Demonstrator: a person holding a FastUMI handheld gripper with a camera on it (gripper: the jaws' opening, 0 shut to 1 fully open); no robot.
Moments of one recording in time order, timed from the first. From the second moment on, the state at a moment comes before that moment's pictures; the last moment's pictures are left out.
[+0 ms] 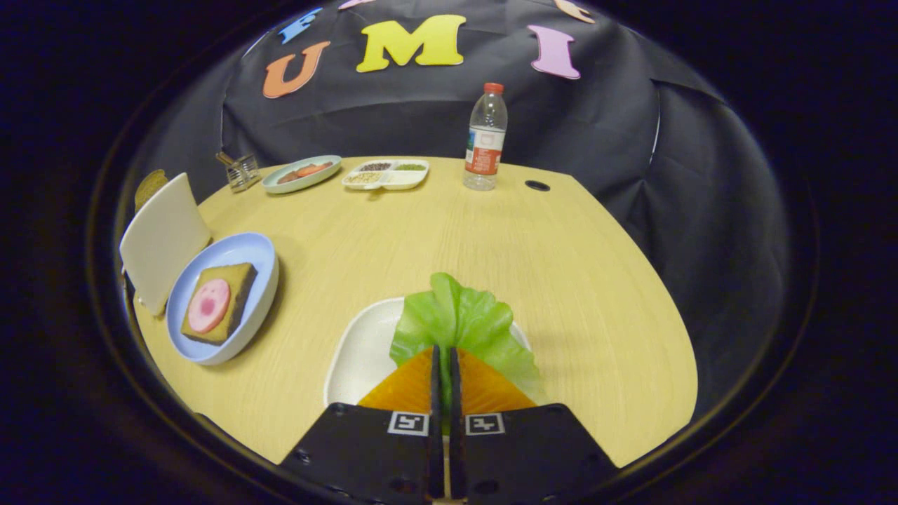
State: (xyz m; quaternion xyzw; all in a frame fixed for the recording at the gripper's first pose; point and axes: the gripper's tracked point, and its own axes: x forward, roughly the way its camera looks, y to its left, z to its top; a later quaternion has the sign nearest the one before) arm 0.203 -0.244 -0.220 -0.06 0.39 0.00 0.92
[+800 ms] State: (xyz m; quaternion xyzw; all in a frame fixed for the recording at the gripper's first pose) arm 0.190 -0.168 -0.115 -0.02 0.30 0.03 0.95
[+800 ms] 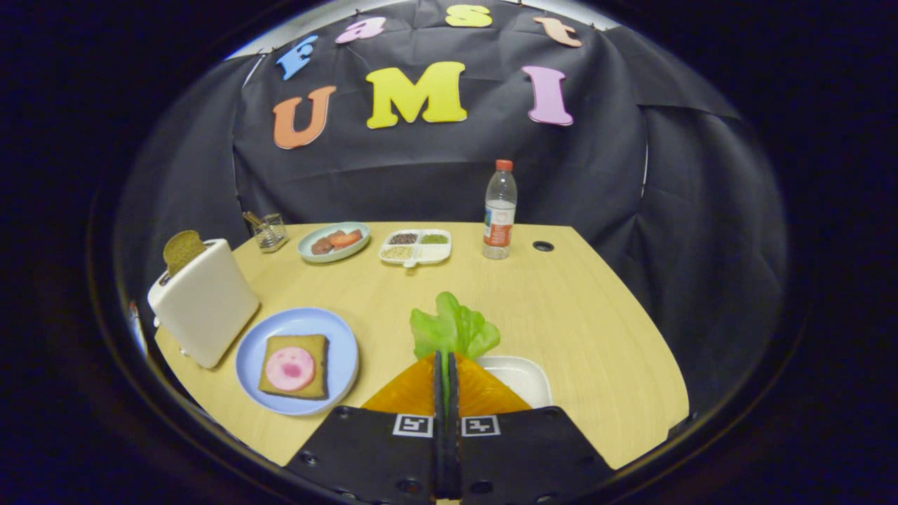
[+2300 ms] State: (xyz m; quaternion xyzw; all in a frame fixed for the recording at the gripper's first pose) arm 0.181 0.039 -0.160 -0.14 0.35 0.15 0.91
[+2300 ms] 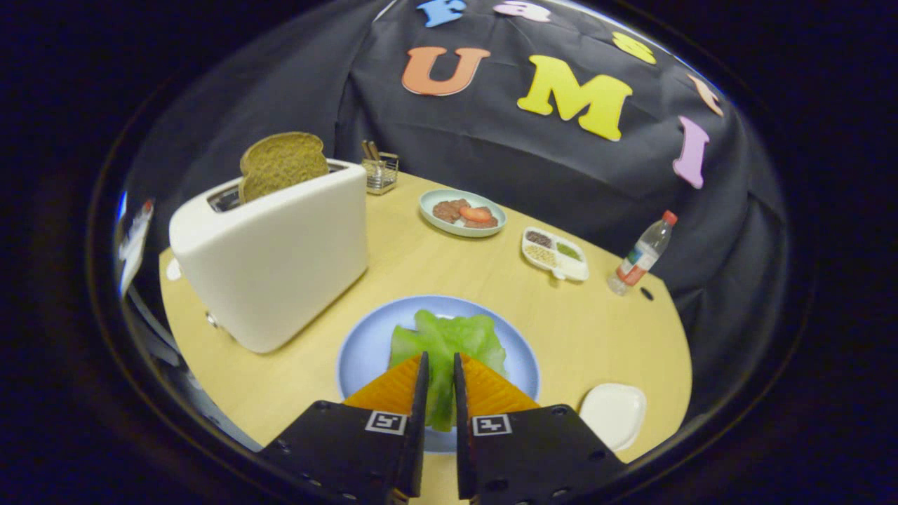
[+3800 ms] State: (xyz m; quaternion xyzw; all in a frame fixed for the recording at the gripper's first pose) arm 0.192 0.262 -0.040 -0.03 0.14 0.08 0.99
